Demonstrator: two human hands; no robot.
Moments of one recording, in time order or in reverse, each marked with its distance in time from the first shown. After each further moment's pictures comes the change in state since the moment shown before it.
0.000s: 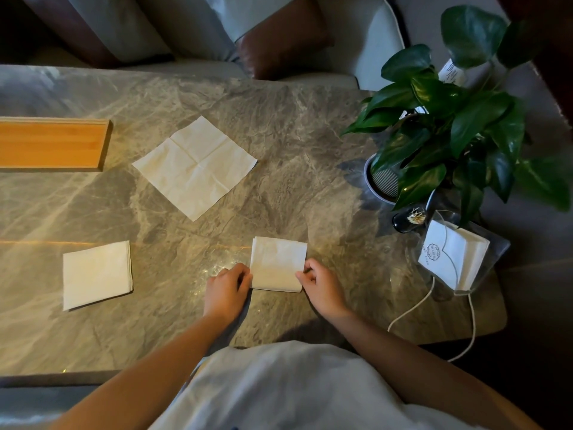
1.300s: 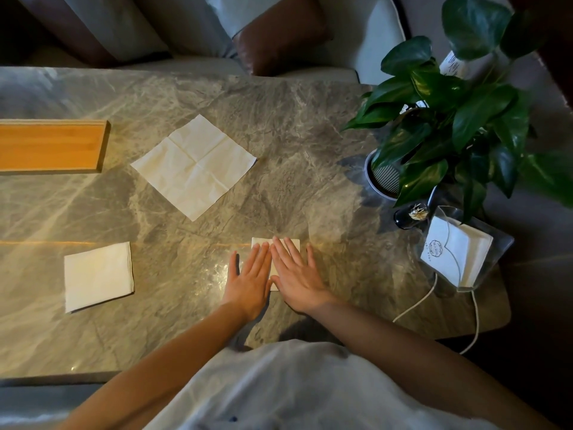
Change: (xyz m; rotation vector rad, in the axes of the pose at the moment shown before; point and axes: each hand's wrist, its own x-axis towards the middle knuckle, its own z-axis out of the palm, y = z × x) left_hand 0.009 0.019 0.022 0.646 -0.170 0.298; right_hand 0.015 -0.030 0.023 -0.849 -0.185 -0.407
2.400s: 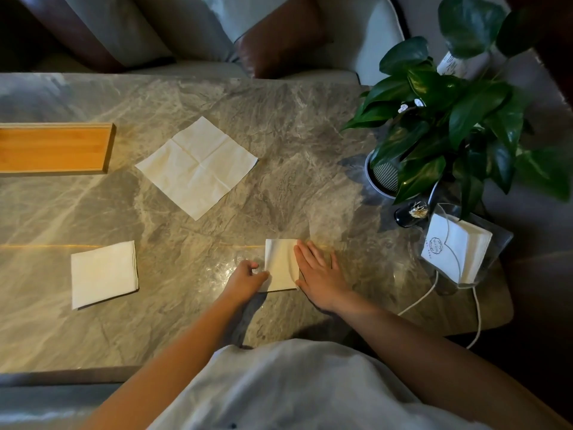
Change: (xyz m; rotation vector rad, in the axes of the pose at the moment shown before) left_hand 0.004 -0.002 -0.029 -1.276 -0.131 -0.593; right_hand -0.017 0.038 0.007 0.101 -0.102 0.095
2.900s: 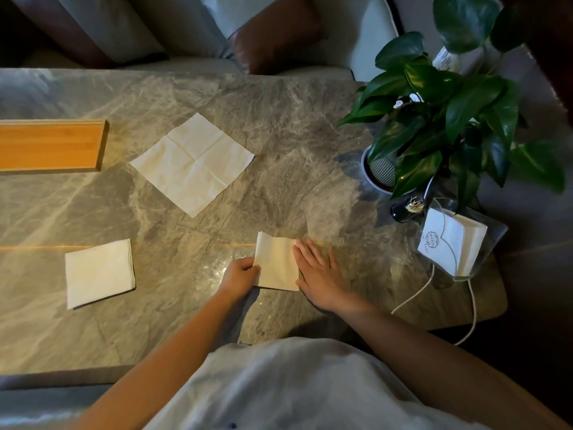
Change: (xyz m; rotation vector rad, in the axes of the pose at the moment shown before) left_hand 0.000 0.000 -0.008 0.043 -0.048 0.111; right_hand -0.008 -0.004 0.002 0.032 0.035 0.011
